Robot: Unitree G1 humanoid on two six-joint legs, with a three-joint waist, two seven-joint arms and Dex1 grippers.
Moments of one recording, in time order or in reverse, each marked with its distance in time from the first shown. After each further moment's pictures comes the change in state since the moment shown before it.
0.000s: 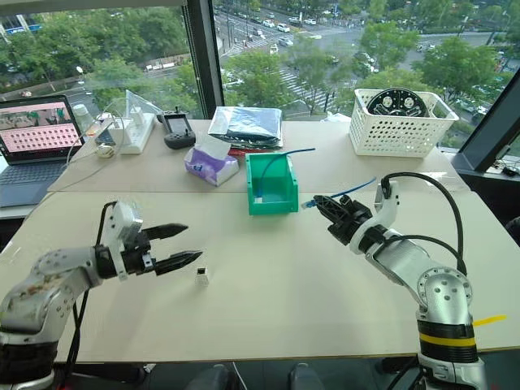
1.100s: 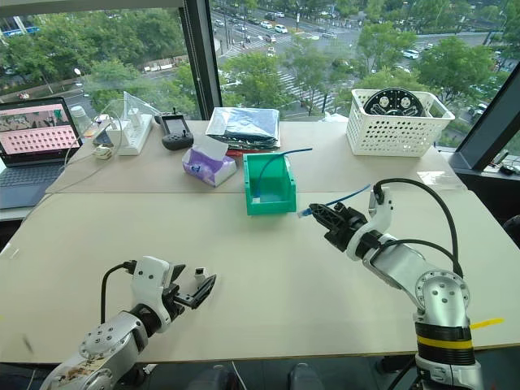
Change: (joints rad) left arm 0.322 -0.257 -0.252 -0.426 0.161 0.289 0.771; right arm 0.026 0.020 -0.006 -0.014 -0.005 0.047 -0.030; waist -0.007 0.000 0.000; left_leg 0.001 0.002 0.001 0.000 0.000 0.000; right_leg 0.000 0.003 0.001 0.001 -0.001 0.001
